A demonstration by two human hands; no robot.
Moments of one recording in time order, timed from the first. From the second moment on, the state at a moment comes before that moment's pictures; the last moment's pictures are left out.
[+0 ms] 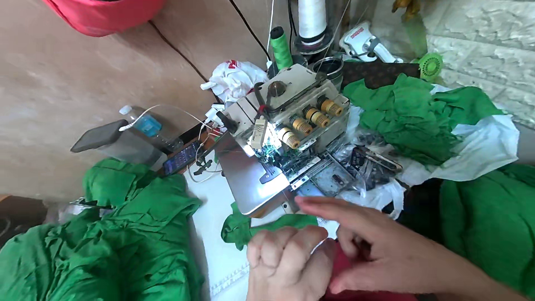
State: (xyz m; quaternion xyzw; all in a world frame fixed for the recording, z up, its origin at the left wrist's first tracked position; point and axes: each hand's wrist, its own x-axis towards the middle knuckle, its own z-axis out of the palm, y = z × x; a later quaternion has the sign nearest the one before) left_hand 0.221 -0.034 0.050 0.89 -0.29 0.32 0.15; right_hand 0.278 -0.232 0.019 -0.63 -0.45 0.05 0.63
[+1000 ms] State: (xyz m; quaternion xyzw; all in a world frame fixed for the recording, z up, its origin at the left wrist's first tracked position) left_hand 0.251 -0.002 0.023 0.88 -0.17 0.29 0.34; right_hand 0.282 -0.194 -0.006 -0.69 -0.36 -0.09 0.63
